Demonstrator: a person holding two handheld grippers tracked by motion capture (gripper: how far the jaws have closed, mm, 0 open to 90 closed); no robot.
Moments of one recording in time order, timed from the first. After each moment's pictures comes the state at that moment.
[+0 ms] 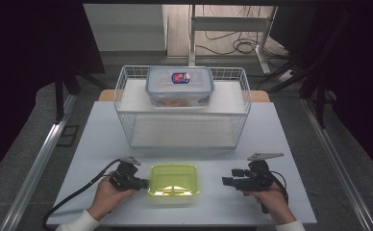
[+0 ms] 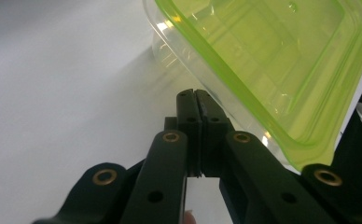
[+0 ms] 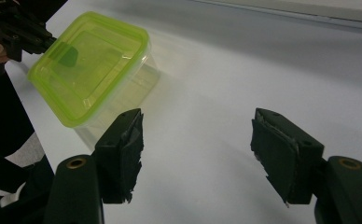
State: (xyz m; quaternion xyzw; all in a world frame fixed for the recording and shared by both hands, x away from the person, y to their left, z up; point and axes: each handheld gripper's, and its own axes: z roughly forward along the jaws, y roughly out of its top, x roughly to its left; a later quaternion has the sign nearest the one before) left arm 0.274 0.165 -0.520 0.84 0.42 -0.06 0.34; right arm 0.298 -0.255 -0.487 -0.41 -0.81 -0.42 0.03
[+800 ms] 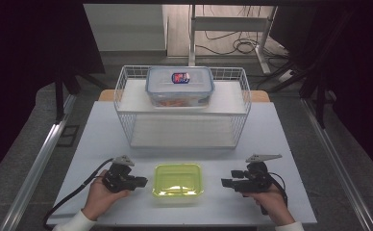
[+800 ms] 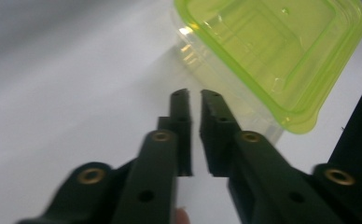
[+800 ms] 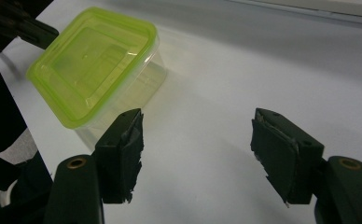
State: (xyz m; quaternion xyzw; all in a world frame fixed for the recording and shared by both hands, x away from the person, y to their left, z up) left arm 0.259 0.188 -0.502 0.83 0.42 0.00 0.36; right arm 0.294 -0.251 -0.489 -0.41 -0.81 -0.41 0.02
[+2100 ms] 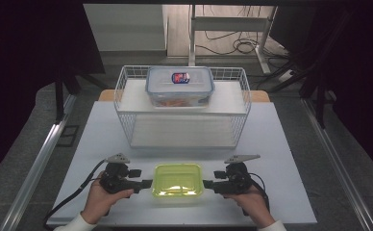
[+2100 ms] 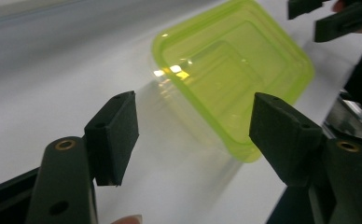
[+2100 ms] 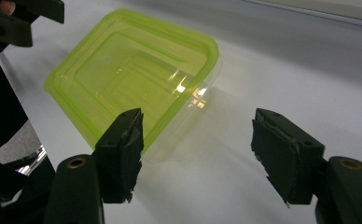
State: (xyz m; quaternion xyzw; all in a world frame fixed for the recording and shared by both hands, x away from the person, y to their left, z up) left arm 0.251 0.180 -0.485 0.79 0.44 -0.02 0.42; right arm 0.285 -0.193 -0.485 -0.40 -0.82 -0.40 0.01
